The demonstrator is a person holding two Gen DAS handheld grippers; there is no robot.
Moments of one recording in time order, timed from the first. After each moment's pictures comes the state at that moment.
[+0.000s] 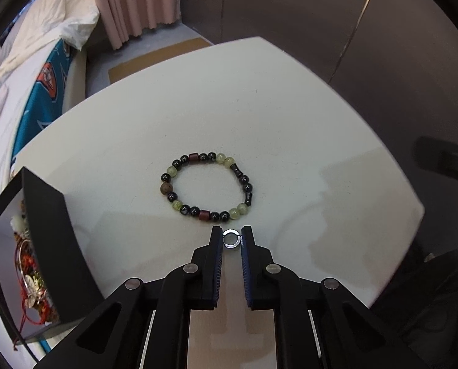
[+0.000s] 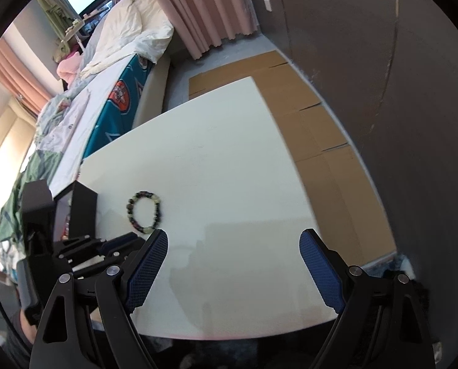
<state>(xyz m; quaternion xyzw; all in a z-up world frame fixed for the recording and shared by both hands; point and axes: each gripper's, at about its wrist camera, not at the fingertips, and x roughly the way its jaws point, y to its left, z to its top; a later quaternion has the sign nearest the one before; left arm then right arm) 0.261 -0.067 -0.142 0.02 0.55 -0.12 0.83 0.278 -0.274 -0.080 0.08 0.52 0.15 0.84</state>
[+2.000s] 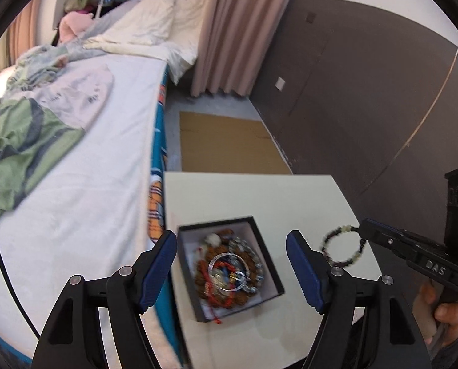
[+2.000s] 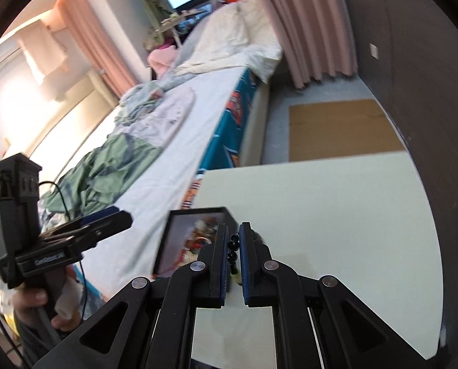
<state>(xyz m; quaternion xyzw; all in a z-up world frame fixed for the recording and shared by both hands) 0.199 0.145 -0.027 -0.16 0.39 -0.02 0.90 0.256 -0.089 -0.006 0.03 0.43 0.33 0.84</state>
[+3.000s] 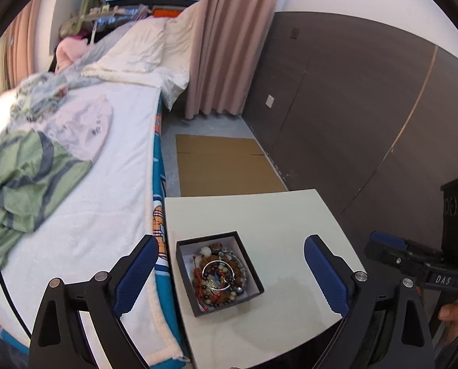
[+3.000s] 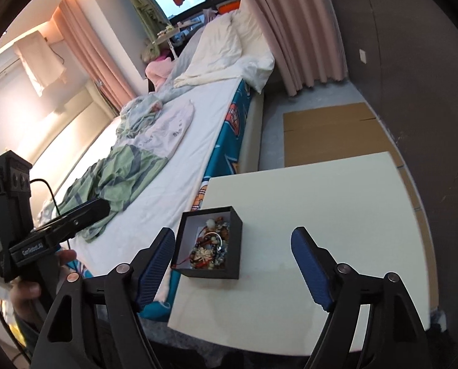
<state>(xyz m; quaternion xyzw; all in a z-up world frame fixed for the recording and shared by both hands) 0.161 0.128 0.036 -0.13 0.36 -0.03 0.93 0.219 -0.125 0.033 0.05 0.42 0.31 0.85</state>
